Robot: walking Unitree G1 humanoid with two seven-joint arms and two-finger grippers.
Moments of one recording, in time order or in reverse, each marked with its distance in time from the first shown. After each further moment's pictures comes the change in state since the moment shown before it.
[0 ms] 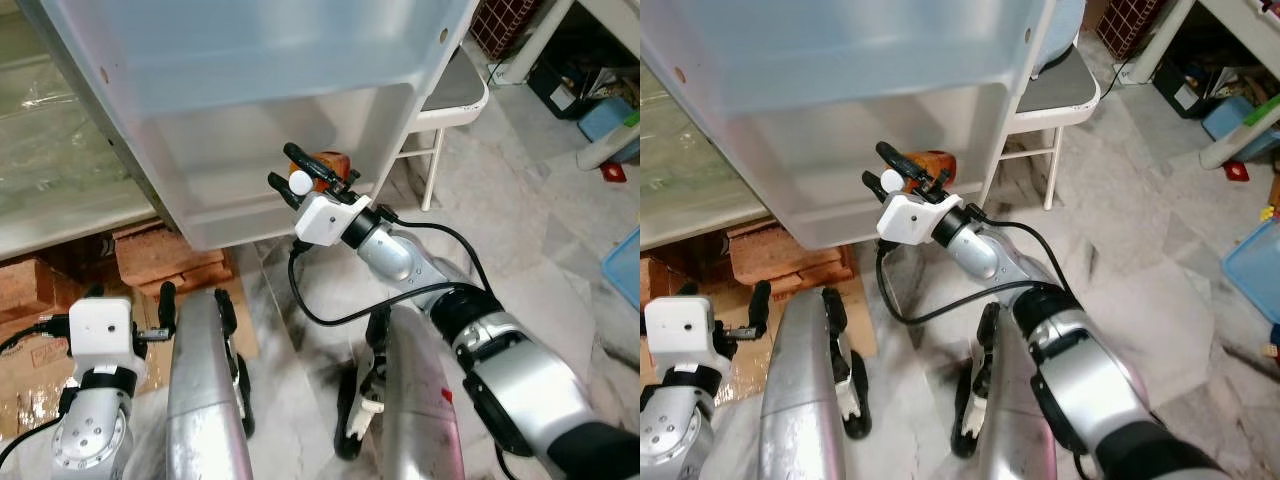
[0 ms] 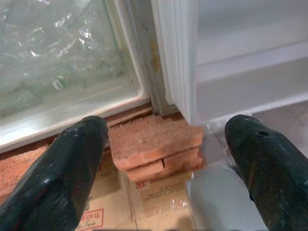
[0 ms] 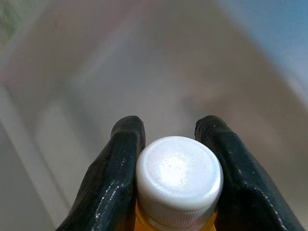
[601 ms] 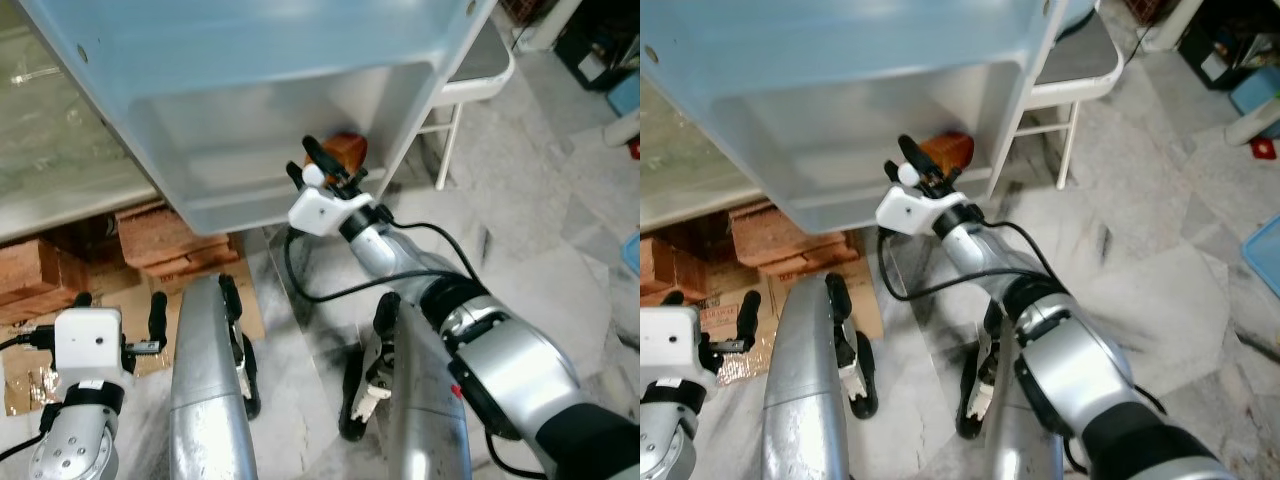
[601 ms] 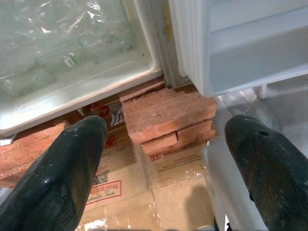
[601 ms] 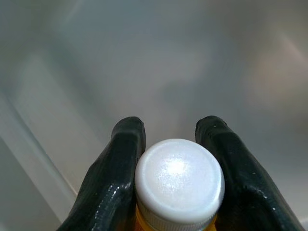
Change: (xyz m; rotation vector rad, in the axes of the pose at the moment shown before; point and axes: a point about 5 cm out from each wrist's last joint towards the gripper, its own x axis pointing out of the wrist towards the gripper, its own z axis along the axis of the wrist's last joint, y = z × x) left arm -0.016 0.008 0.005 0.039 0.037 0.007; right arm 0.015 0.007 -0.010 -0.054 0.192 -0.111
